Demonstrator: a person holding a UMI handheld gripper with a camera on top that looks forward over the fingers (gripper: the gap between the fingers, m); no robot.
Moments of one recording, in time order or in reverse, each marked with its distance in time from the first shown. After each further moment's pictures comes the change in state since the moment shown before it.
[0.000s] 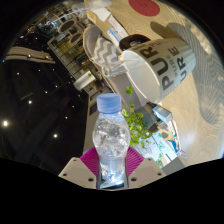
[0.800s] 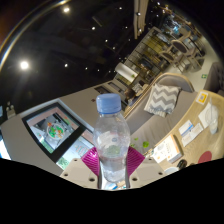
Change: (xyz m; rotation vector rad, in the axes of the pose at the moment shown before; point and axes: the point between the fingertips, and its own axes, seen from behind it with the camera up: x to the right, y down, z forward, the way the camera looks) arm -0.146 -0.007 -0.028 0.004 0.154 -1.237
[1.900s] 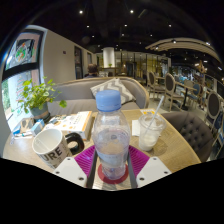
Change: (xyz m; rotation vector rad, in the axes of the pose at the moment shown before) arm 0.334 0.052 -0.063 -0.176 0.618 -0.734
